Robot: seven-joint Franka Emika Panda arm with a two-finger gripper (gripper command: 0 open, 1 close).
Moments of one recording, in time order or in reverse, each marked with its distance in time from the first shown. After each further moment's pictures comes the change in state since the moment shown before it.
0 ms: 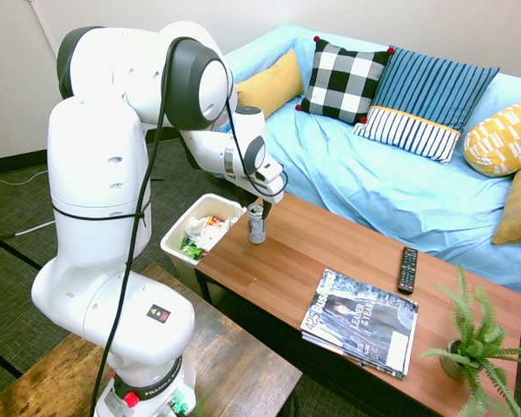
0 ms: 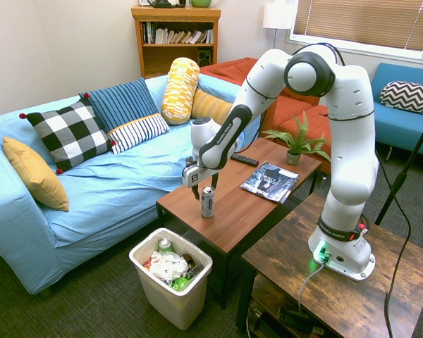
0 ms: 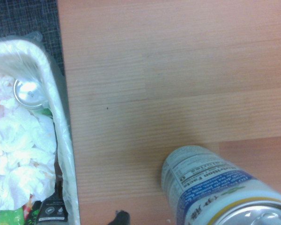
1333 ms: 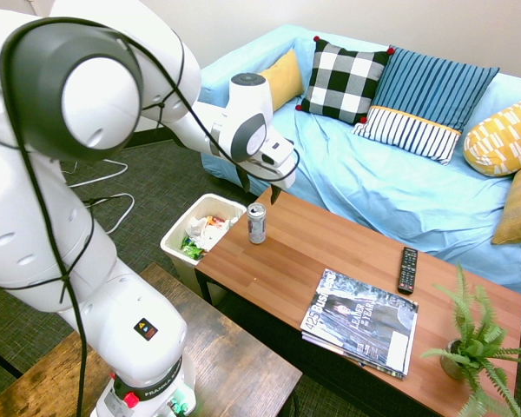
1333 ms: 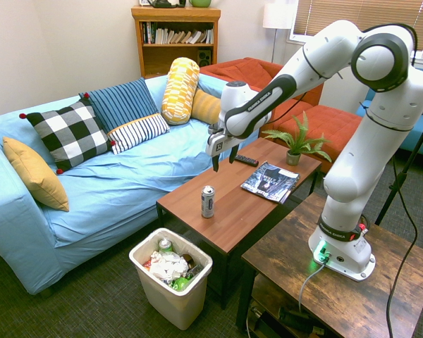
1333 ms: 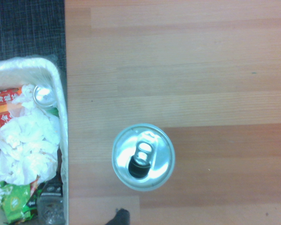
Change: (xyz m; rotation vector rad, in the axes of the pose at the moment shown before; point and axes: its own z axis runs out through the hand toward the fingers) arm 0.013 0.082 -0.114 0.120 0.055 -0.059
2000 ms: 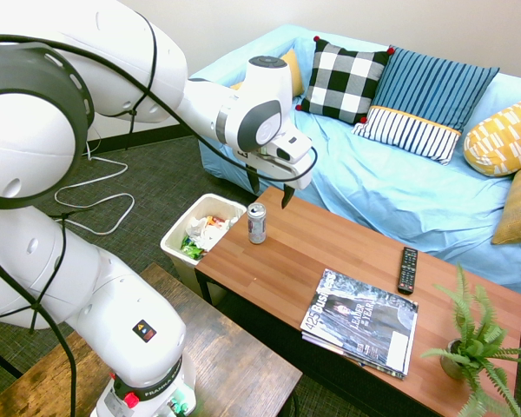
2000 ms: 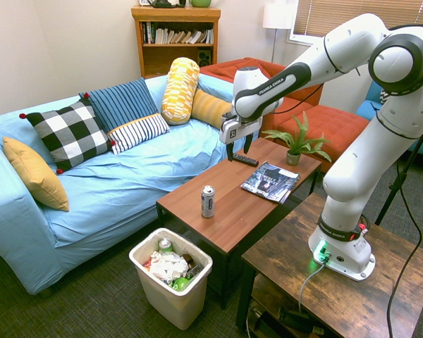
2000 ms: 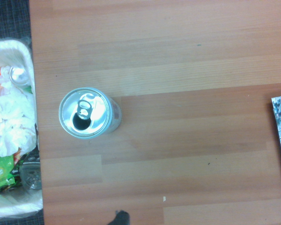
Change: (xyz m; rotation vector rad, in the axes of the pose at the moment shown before) arm 0.027 0.061 -0.063 -0.055 -0.039 0.046
